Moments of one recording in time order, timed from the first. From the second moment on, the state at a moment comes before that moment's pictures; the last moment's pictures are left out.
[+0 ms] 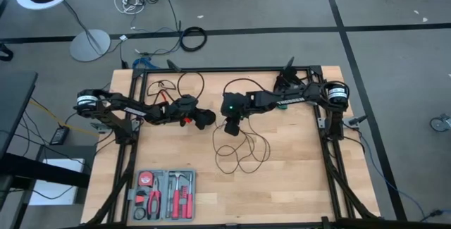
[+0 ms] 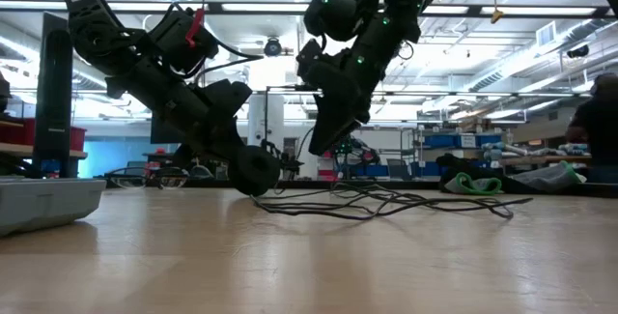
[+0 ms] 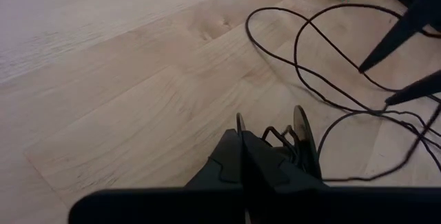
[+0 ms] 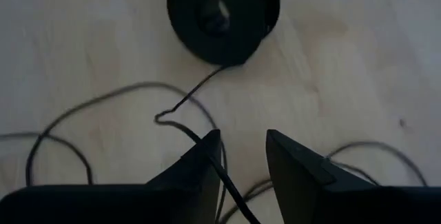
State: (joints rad) left arm 0.24 1.51 0.44 0.48 -0.17 -0.58; right arm -0.12 1.89 1.32 -0.41 0.06 0.14
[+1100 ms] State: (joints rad) left arm 0.24 1.51 0.44 0.48 -0.18 -0.55; right arm -0.07 1.77 1.27 -0.59 0.06 0.02
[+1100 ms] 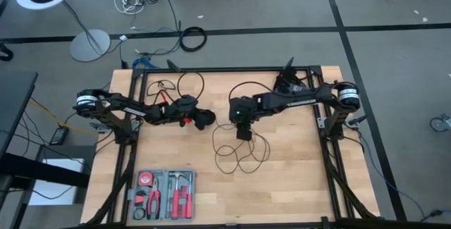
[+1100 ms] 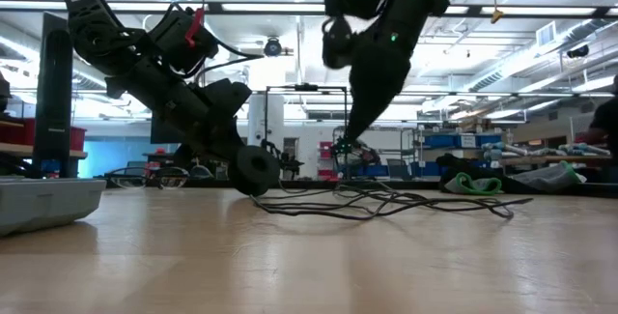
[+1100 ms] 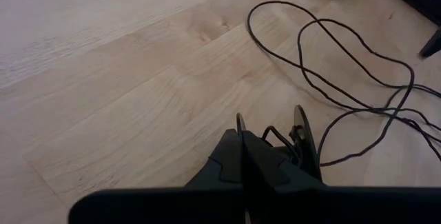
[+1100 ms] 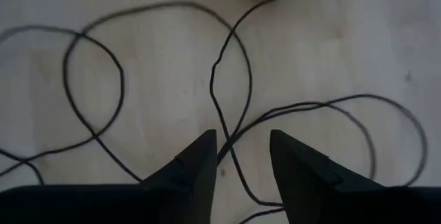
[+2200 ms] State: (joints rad) left arm 0.24 1.51 0.44 0.50 -0.18 -0.55; right arm 0.35 1.61 0.57 0.41 0.96 0.56
